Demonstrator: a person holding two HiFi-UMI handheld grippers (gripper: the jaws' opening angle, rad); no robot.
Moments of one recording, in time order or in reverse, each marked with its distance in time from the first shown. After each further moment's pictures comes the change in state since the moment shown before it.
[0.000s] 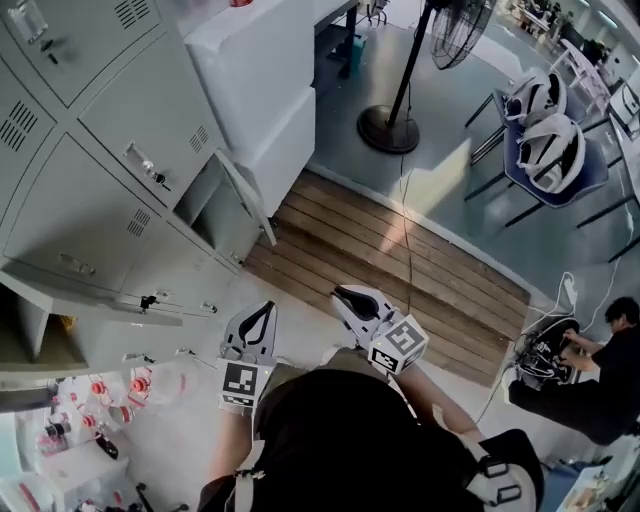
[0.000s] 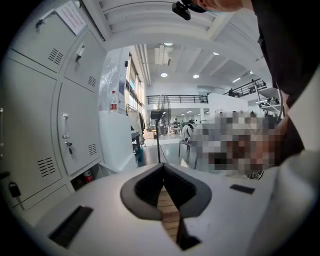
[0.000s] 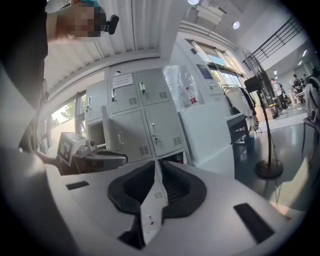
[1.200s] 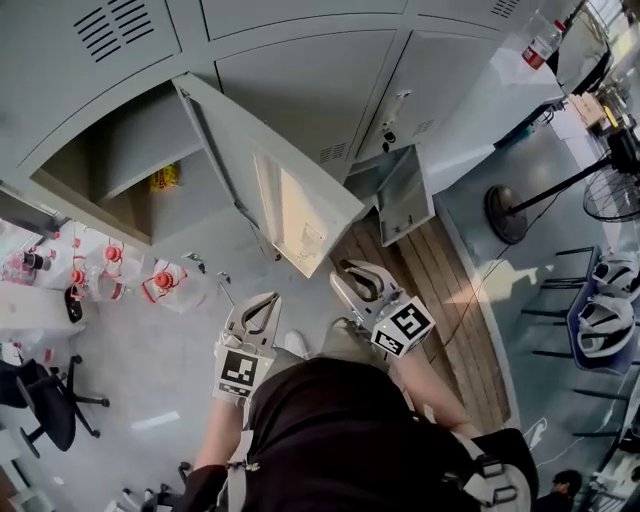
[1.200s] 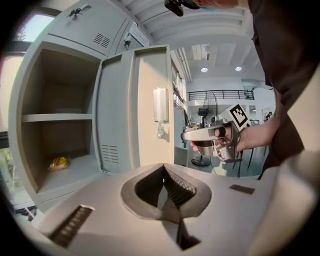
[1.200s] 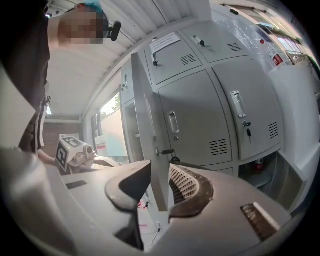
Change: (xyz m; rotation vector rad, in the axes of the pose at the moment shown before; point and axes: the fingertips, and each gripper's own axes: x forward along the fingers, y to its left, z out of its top) left arm -0.249 0.186 -0.108 -0.186 0.057 0.483; right arm 0.264 0.248 -0.026 -0.134 0.149 0.592
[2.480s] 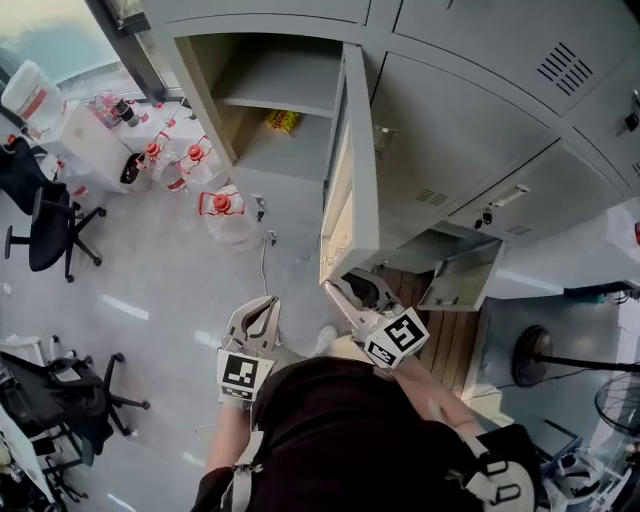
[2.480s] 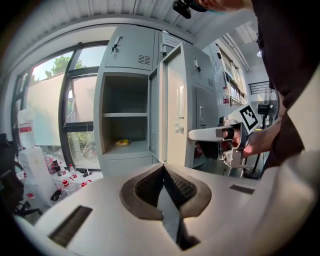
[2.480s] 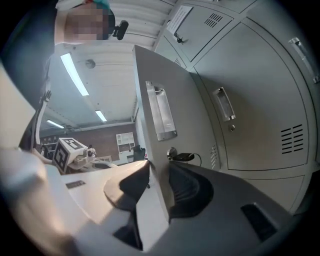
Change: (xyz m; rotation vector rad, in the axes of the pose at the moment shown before) left arm -0.064 -0.015 -0.027 -0.213 0.049 0.694; right arm 0.052 0.058 -0.009 -0.052 0.087 0.633
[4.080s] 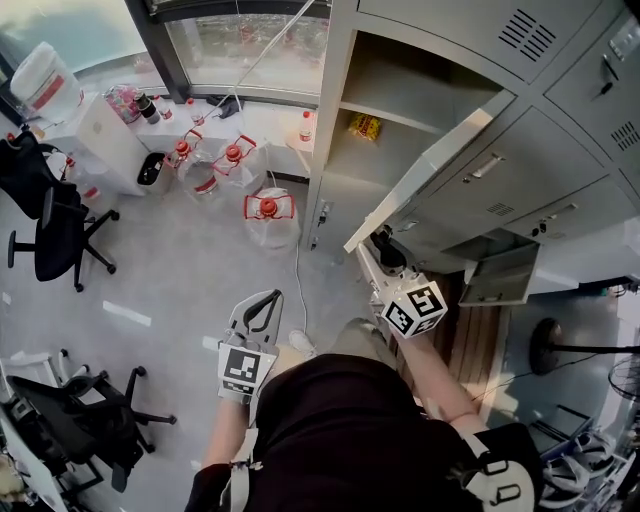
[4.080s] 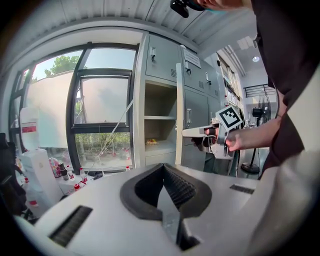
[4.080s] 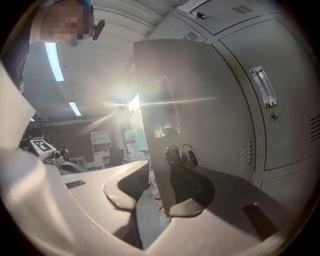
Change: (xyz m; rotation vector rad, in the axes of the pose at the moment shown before) left arm -0.101 0.212 -0.034 -0.002 -0.026 -0.044; right arm 0.191 0.029 -0.001 0.022 -0.004 -0.278
